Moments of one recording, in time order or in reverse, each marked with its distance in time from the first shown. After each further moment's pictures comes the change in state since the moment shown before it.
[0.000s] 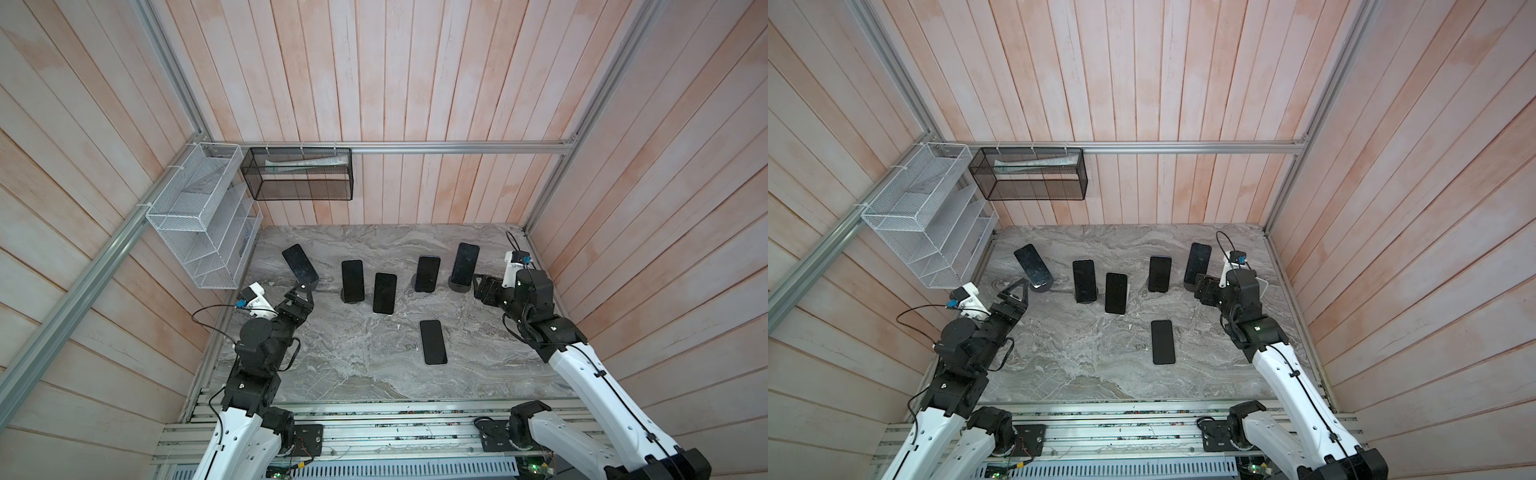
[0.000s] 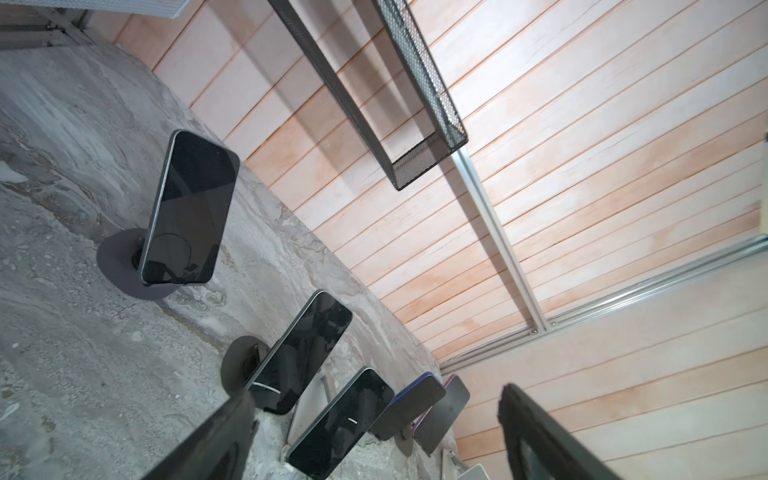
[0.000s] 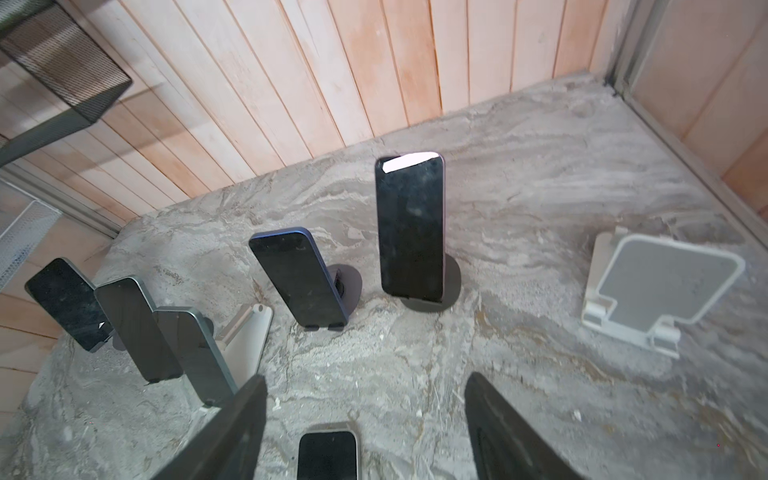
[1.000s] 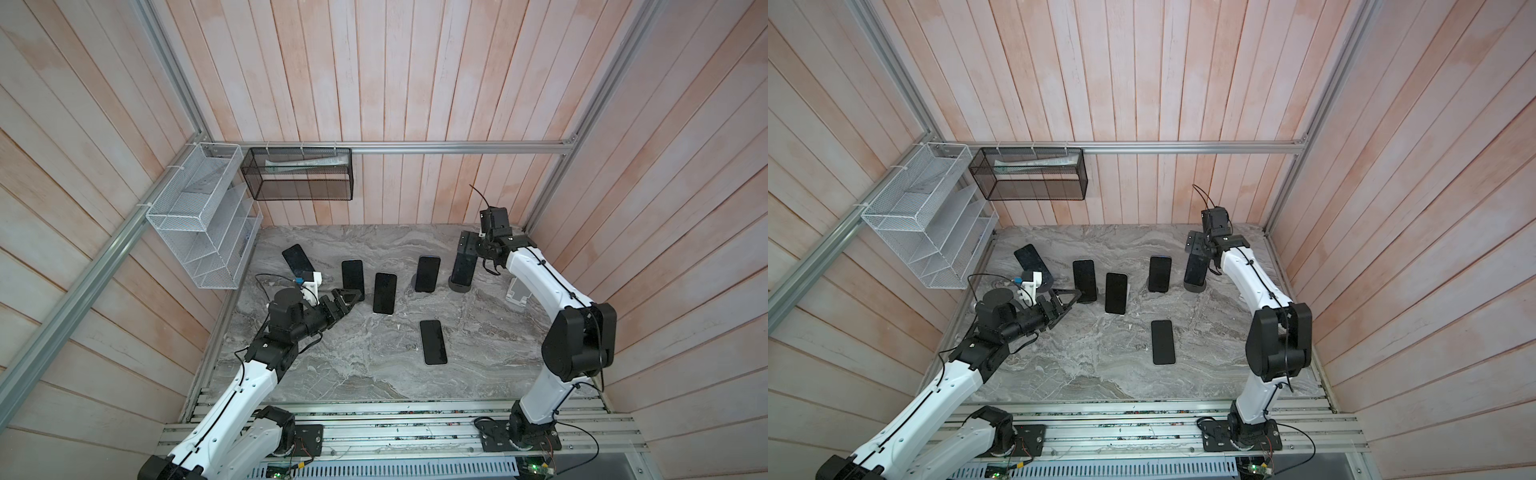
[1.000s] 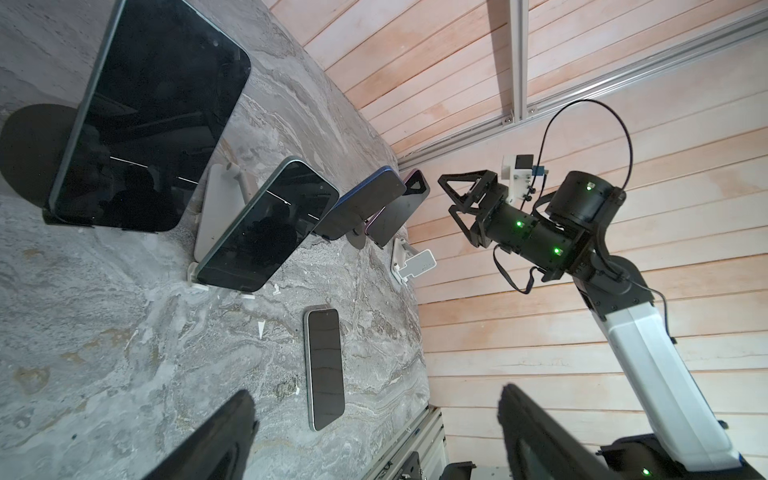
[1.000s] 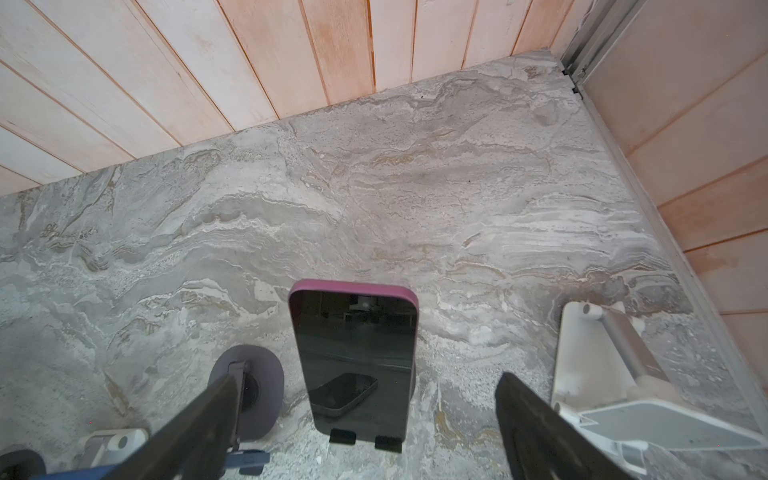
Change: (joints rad) left arm -0.105 0.401 0.121 -0.011 0.530 -0.012; right arm -0.064 0.817 0.721 -0.205 0.118 -0.093
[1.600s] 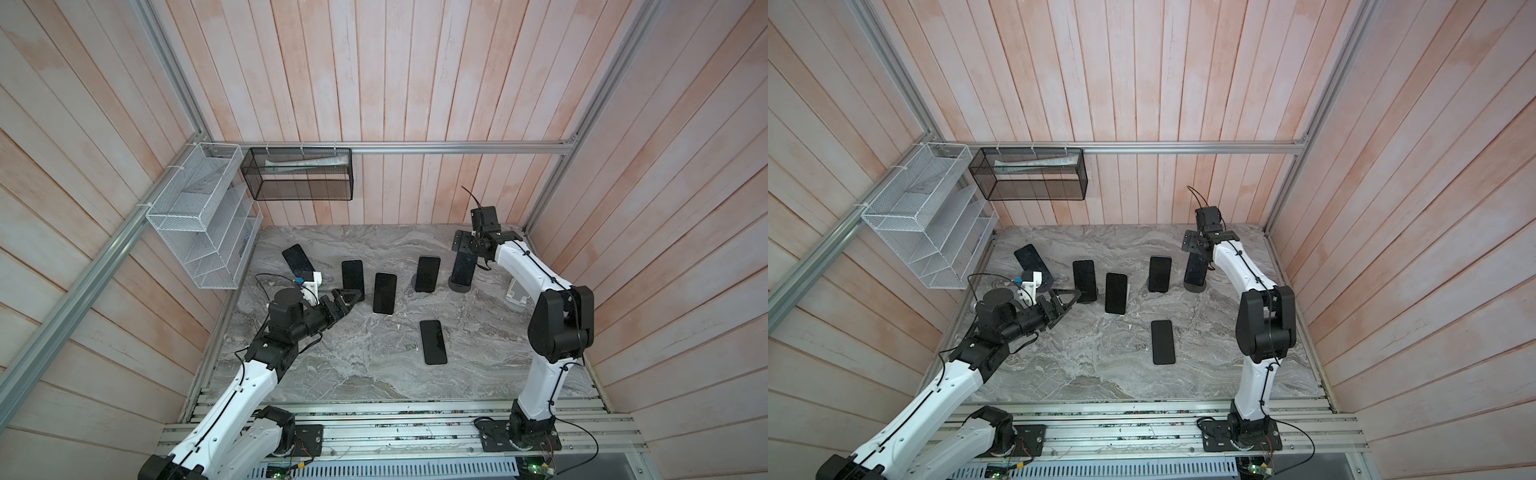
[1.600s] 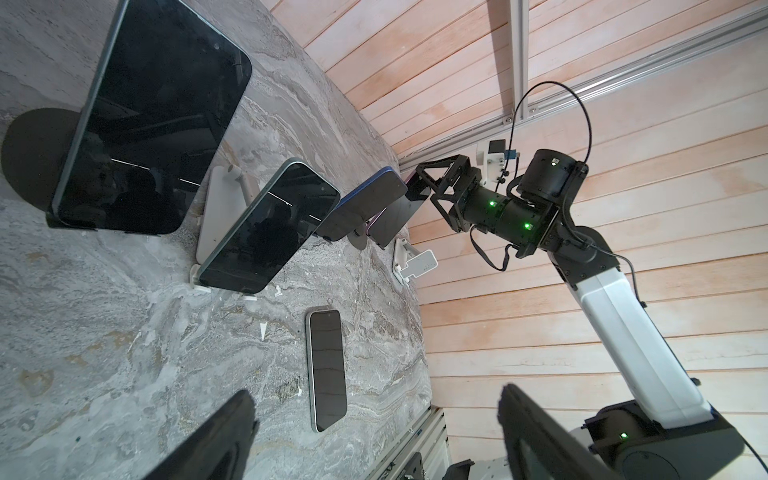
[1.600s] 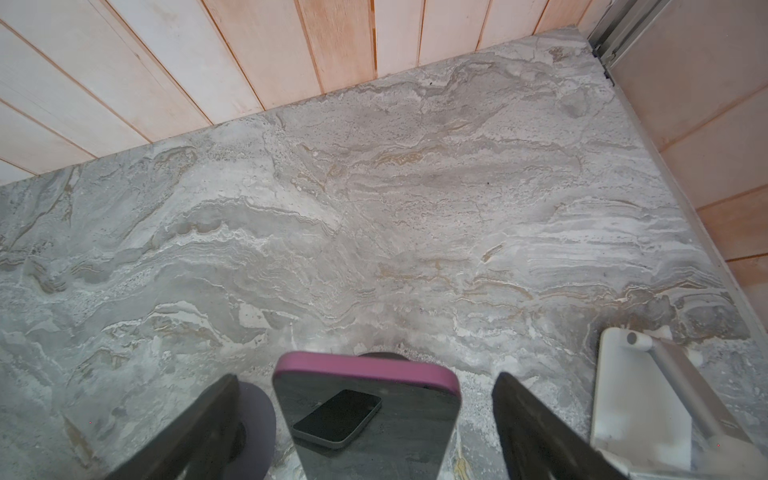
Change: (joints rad) left arm 0.000 0.006 0.000 -0.001 0.000 0.009; right arm 0.000 0.150 0.087 0.013 0.006 0.010
